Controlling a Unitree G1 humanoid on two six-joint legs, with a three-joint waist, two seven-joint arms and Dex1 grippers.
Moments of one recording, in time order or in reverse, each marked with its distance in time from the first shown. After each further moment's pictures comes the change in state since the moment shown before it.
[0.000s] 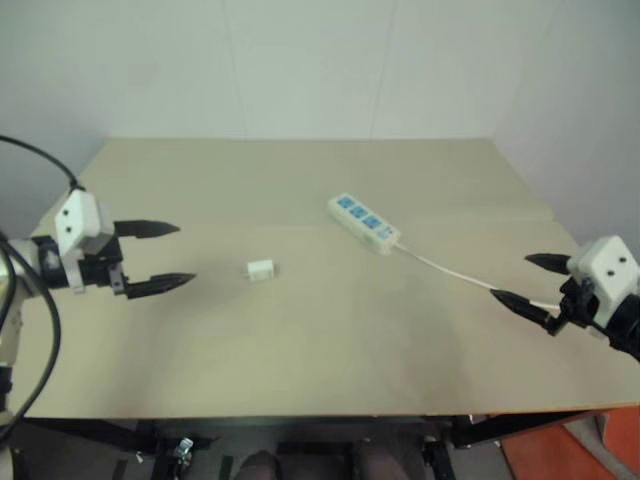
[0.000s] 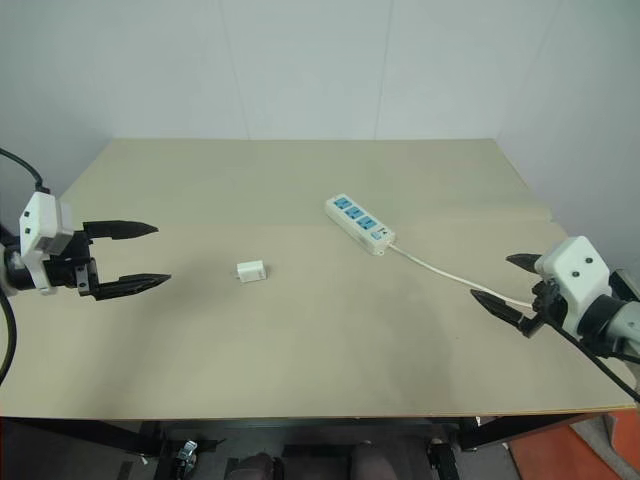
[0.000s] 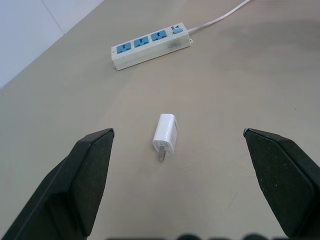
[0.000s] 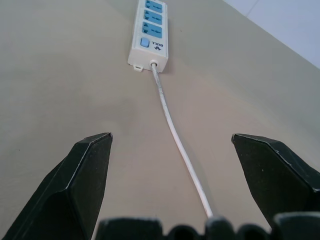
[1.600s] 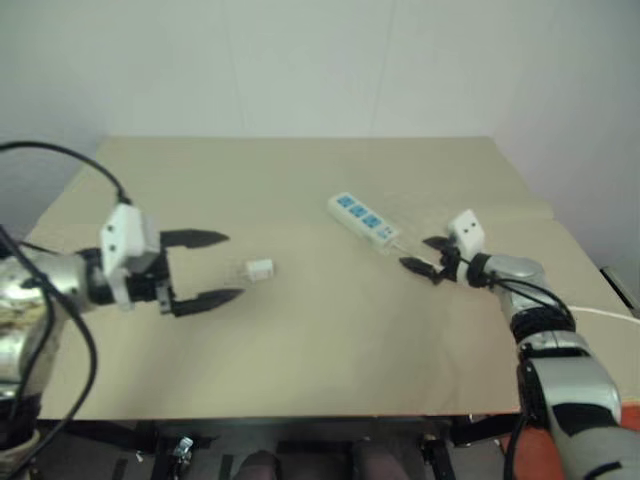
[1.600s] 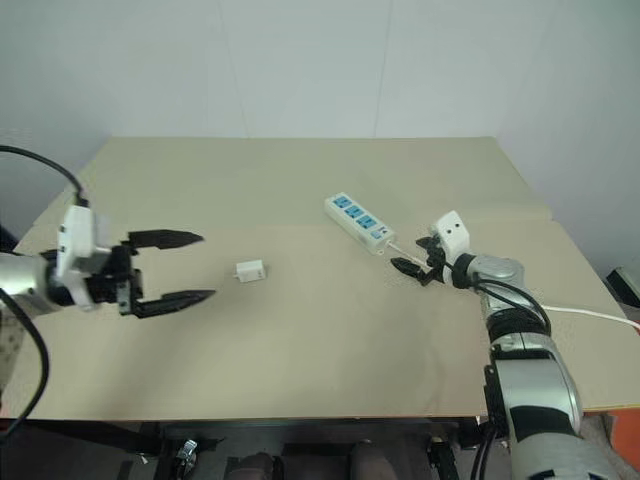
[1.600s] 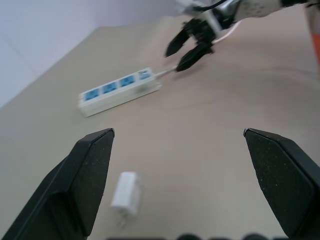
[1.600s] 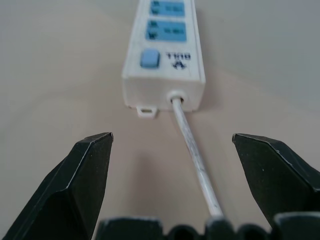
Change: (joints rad) left arm 0.096 -0.103 -0.035 -0.411 -0.138 0.170 0.162; right arm -0.931 0.386 0.458 1.399 -0.293 -0.486 -0.008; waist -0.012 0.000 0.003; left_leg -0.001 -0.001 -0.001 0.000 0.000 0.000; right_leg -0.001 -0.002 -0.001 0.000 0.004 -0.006
